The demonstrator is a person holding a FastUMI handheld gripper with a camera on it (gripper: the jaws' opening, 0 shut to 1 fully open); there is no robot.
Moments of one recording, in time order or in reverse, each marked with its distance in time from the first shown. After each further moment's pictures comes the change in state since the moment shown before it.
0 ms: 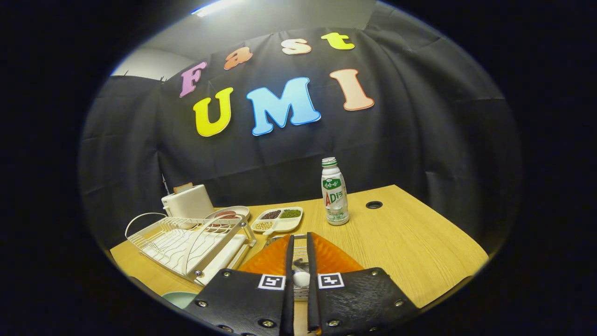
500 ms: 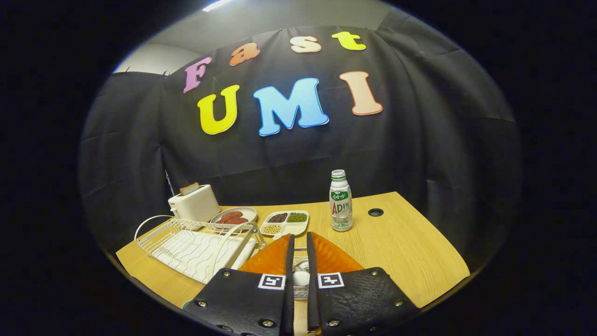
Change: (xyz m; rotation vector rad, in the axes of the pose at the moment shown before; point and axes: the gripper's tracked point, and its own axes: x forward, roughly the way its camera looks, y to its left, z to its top) arm -0.024 0.026 0.056 -0.032 0.045 0.007
